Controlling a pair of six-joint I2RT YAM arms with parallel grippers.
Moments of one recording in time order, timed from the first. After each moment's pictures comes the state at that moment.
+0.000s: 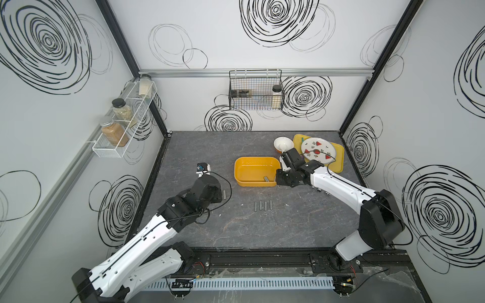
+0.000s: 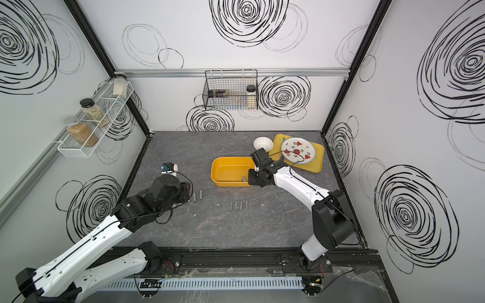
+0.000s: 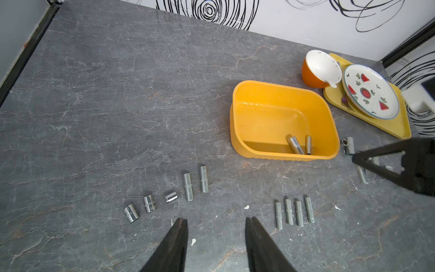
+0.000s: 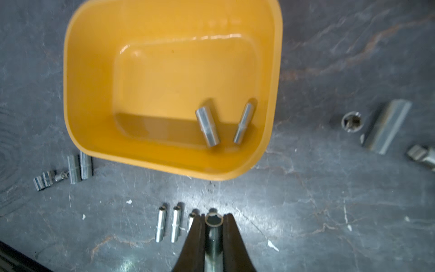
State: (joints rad) left arm -0.66 0.87 0.89 -0.78 -0.38 -0.64; right arm 0.59 1.54 1.11 -0.63 -0.07 0.56
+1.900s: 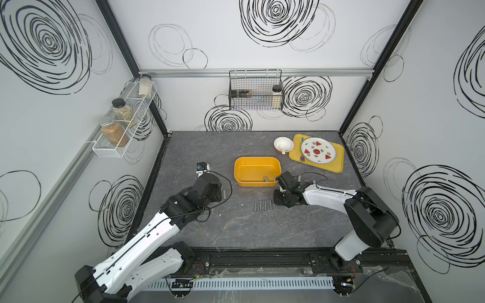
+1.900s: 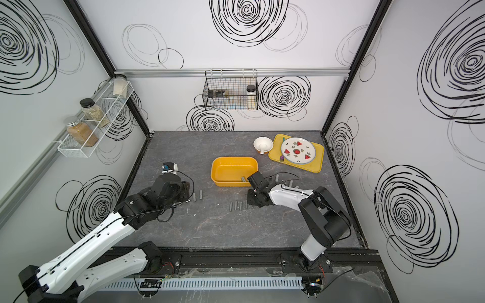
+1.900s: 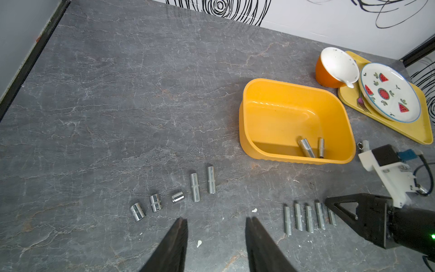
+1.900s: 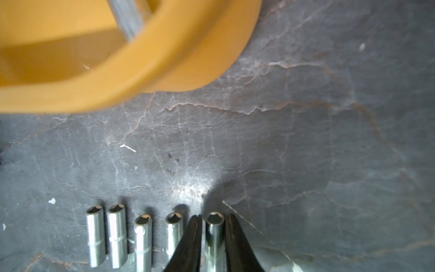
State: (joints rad) left arm -0.63 0.90 0.89 -0.78 -0.38 -0.64; right arm 0.67 1.61 0.80 -0.32 -0.03 0.71
